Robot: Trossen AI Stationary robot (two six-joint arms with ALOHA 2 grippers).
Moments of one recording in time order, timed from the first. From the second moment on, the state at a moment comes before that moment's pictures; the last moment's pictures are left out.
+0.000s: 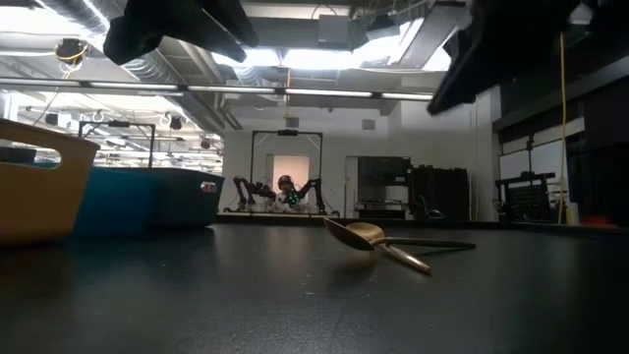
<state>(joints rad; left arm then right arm) -0.57 1.57 1.11 -0.45 -0.76 -1.31 0.49 1.51 1.02 -0.46 0.44 0.30</state>
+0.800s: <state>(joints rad) -0.56 1.57 1.11 -0.45 -0.76 -1.30 0.30 1.51 0.70 -0.04 0.14 0.04</state>
